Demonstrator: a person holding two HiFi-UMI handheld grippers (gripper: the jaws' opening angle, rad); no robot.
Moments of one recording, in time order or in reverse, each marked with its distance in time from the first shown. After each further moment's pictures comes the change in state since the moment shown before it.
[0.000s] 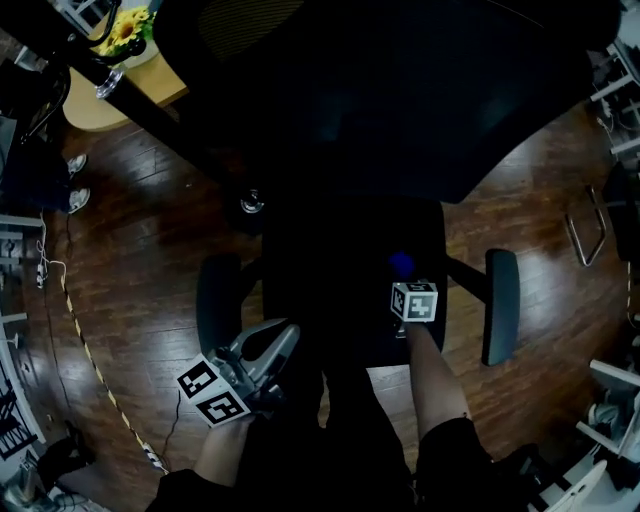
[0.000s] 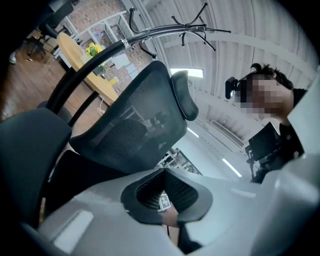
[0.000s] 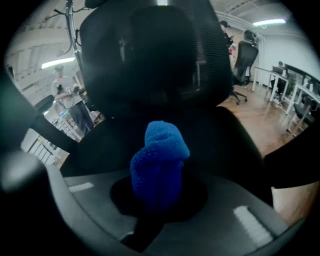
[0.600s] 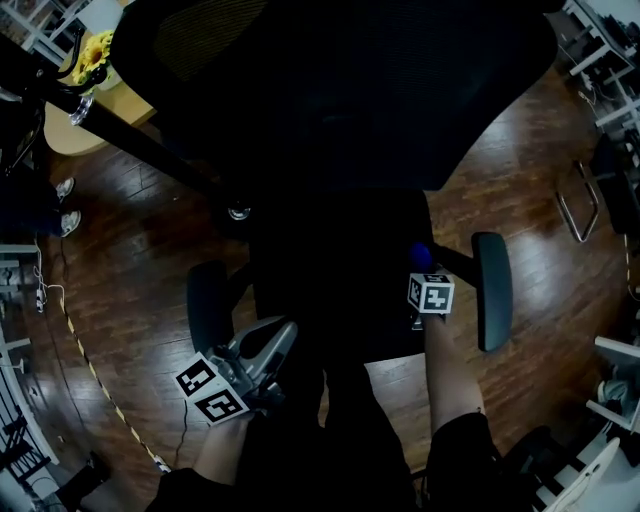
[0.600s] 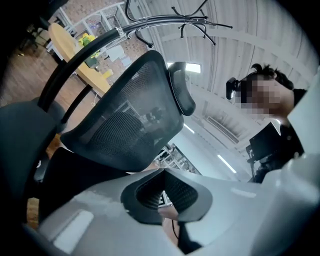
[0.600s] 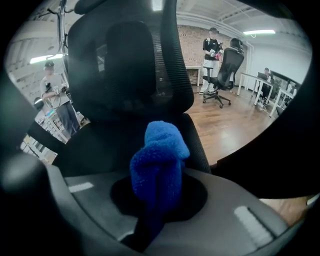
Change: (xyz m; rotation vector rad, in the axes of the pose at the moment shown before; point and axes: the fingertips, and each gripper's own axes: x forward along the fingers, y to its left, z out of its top) left arm 0.020 -0.011 -0.004 0.005 0.057 -0.045; right arm -0.040 -0.075 0.004 0.027 -0.017 -0.132
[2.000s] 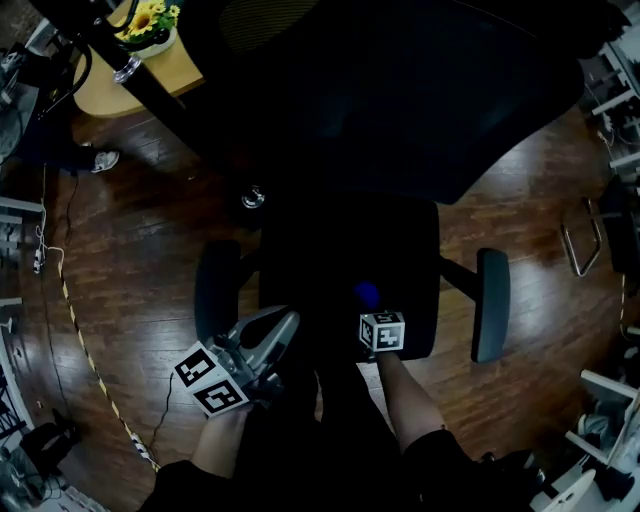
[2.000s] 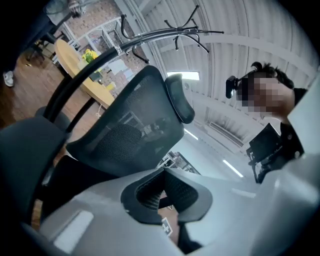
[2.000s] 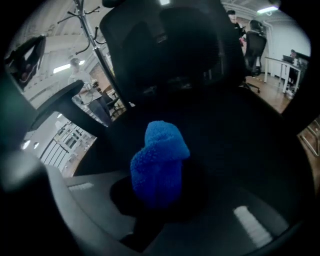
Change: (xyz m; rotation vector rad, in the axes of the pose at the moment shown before) left arm -0.019 -0.013 0.011 0.029 -0.103 0.046; right arm -0.011 0.168 -0.076 -0.042 0.051 0.306
